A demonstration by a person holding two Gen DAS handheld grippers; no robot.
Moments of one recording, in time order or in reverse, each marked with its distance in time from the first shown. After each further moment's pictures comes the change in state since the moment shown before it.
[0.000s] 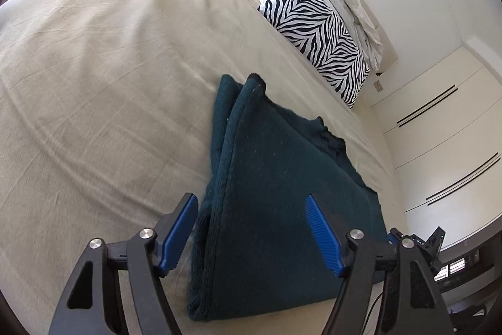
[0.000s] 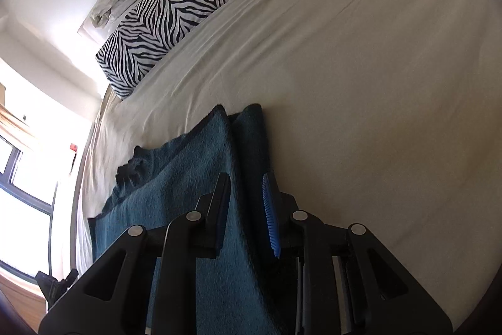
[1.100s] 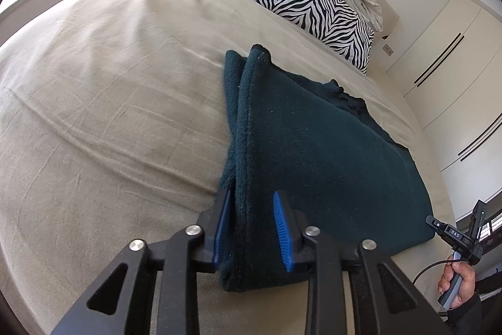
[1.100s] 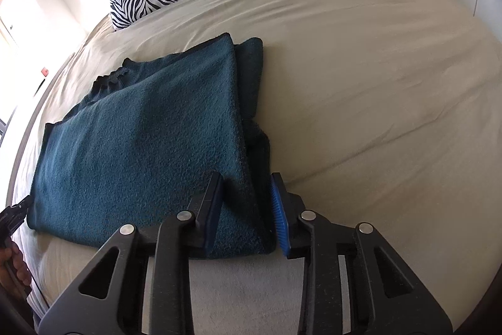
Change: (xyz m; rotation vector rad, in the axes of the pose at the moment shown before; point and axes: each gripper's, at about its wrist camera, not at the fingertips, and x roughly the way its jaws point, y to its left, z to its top) left arm 0.000 -0.007 -0.028 0.193 0.026 0.149; right arm -0.033 0.009 -0.072 -0.292 0.042 -0.187
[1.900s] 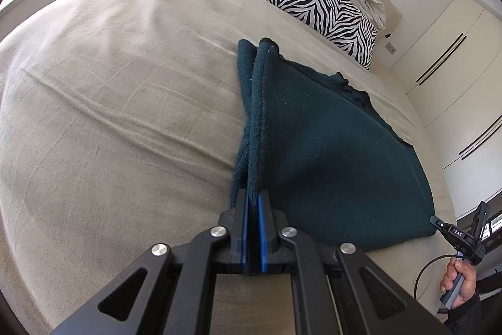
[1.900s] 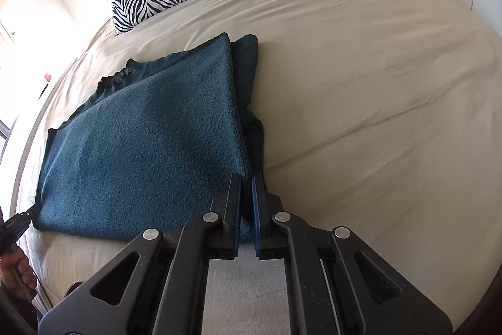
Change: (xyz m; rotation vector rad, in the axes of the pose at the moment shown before) left arm -0.005 0.012 -0.012 -0.014 0.018 -0.008; right arm -0.012 -0.010 -0.015 0.036 -0.007 0.027
